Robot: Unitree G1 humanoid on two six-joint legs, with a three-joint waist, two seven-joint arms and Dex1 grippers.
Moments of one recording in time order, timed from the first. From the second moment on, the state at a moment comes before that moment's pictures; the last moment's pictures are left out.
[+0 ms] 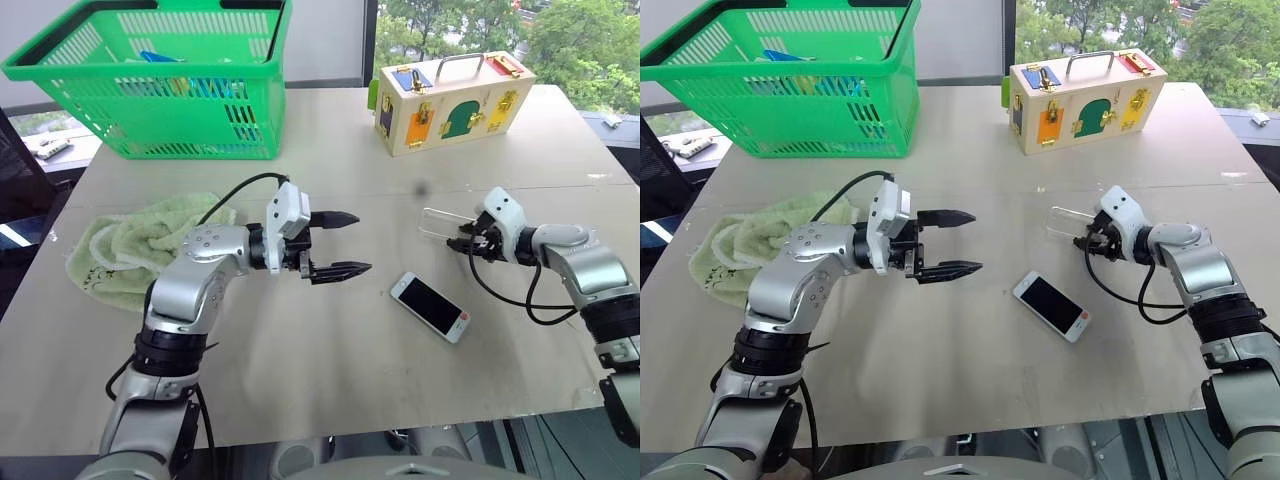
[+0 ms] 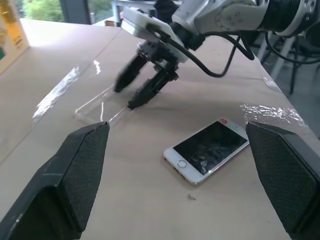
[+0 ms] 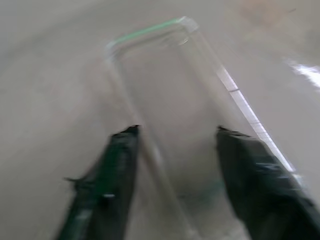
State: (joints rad) left arm -0.46 0.53 -0.03 -0.20 -0.44 0.49 -1.16; right arm -0.62 -0.69 0.20 0.33 0.20 0.47 0.90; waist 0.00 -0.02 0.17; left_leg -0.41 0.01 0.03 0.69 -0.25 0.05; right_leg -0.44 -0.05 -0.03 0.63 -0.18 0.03
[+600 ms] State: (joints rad) left arm -0.38 0.57 -0.01 -0.21 -0.44 0.49 -1.02; right arm -0.62 -0.57 0.25 0.10 0.18 0.49 1.02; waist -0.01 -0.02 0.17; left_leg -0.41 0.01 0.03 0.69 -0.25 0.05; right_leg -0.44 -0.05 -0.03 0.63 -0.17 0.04
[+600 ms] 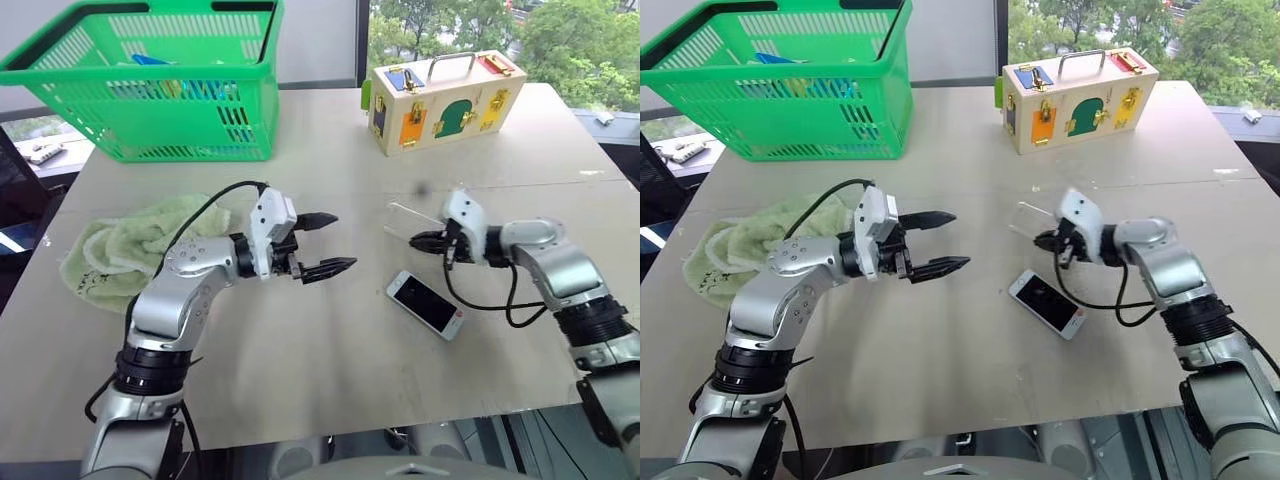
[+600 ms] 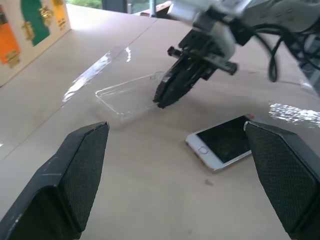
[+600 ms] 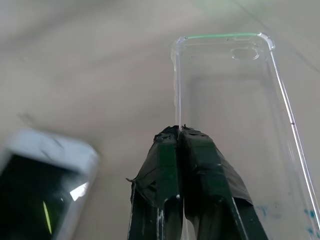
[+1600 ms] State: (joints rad) left arm -0.29 0.72 -0.01 -0.06 -0.39 0.32 -1.19; right arm -0.55 -0.51 0.30 -0.36 0.21 0.77 1.00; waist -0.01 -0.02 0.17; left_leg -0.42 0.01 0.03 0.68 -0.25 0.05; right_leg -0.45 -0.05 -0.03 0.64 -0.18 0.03
